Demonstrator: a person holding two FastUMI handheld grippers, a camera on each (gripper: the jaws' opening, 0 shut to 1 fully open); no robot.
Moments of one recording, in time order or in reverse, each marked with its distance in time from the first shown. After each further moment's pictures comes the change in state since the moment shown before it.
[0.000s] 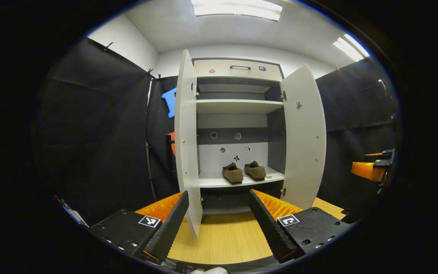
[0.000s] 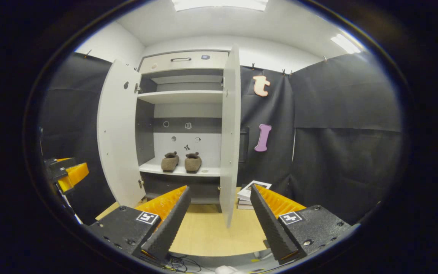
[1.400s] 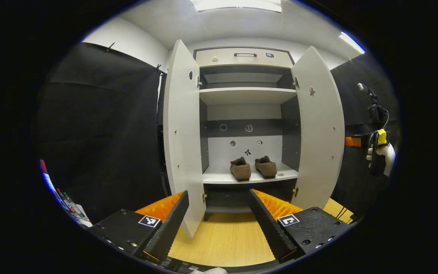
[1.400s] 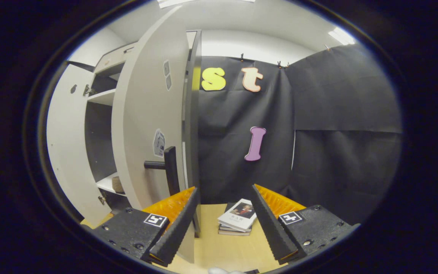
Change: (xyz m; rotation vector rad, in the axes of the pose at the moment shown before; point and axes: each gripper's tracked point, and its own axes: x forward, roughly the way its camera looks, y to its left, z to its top) left arm 0.044 -0.022 -0.017 0.006 0.060 0.174; right arm 0.218 -0.096 0.063 0.012 -0.024 -0.019
